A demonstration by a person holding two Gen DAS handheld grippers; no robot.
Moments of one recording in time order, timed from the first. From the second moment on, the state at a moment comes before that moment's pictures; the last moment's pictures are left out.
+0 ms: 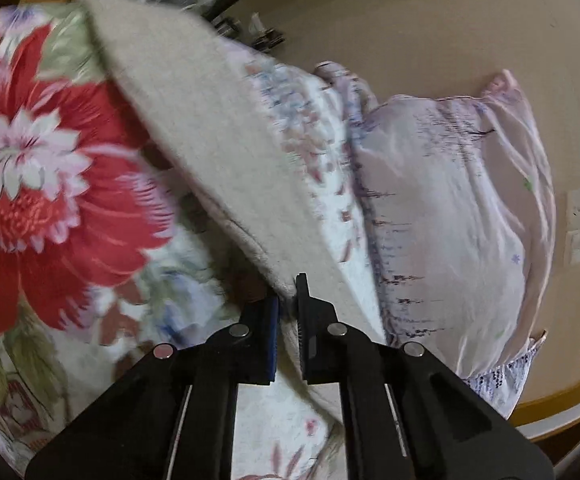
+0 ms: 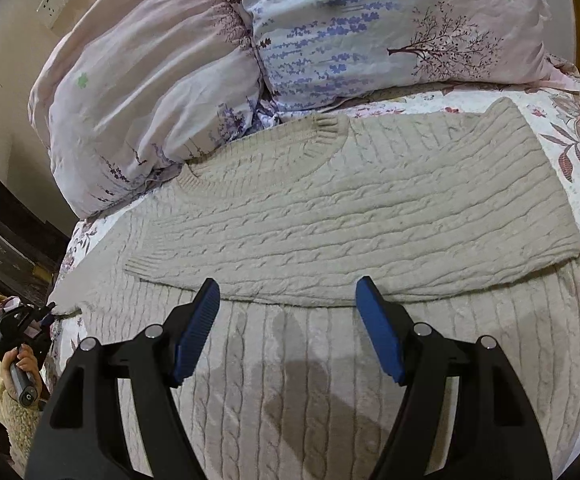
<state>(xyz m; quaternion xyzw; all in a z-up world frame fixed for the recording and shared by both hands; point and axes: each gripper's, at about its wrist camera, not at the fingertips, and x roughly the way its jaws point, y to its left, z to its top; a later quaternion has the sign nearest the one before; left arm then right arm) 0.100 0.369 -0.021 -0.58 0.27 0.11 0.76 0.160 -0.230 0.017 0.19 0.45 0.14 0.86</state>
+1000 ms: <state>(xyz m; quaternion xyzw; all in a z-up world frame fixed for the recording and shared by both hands) 0.207 0.011 0.018 -0.28 0.42 -0.22 0.83 0.143 -0.295 0.016 0.21 0.41 0.08 0.88</state>
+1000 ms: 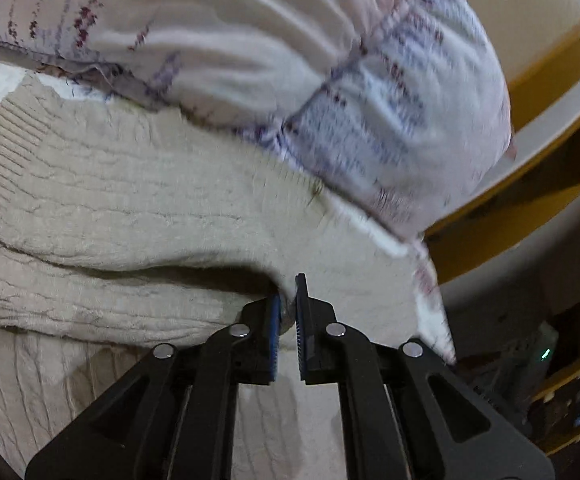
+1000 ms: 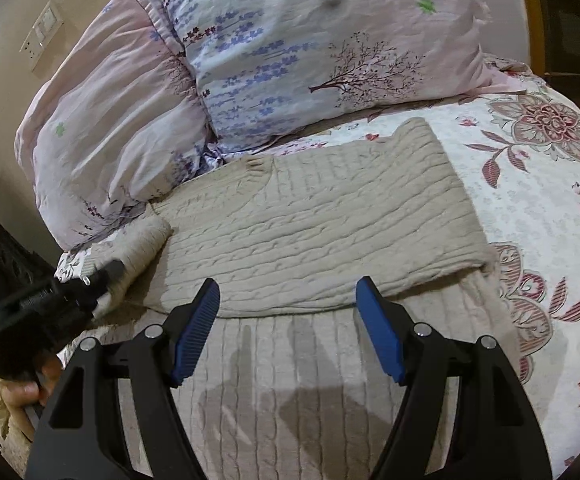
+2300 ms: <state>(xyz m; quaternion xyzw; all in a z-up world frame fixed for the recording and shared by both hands) 0.158 0.158 -0.009 -0.30 0.40 -0.11 0.86 0.194 -0.112 0.061 0.06 0.34 0.25 0.90</state>
